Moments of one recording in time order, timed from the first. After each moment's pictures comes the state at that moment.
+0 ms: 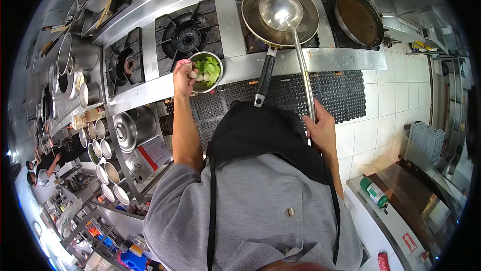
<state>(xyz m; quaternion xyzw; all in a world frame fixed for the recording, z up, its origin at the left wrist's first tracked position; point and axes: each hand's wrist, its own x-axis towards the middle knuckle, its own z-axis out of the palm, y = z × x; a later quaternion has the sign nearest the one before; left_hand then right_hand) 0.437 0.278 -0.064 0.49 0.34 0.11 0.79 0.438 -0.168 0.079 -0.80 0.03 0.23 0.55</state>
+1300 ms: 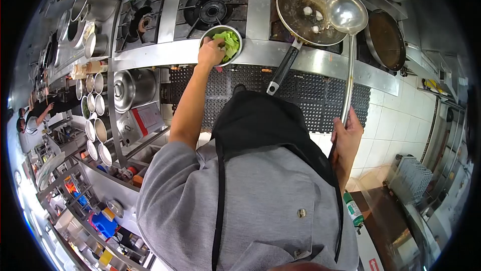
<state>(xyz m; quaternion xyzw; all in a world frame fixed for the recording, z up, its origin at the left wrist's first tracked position) 0.434 0.247 -0.081 0.93 0.30 -0.03 0.21 0.456 -0.198 0.102 -0.80 0.08 0.19 0.57</state>
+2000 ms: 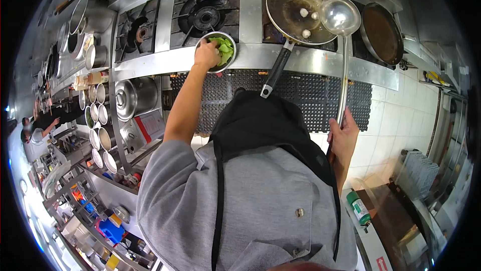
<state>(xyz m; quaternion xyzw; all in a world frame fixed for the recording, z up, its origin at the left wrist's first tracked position) 0.456 0.256 -0.085 0.96 0.23 -0.09 0.12 0.456 -0.202 0.099 -0.79 0.10 0.20 0.58</state>
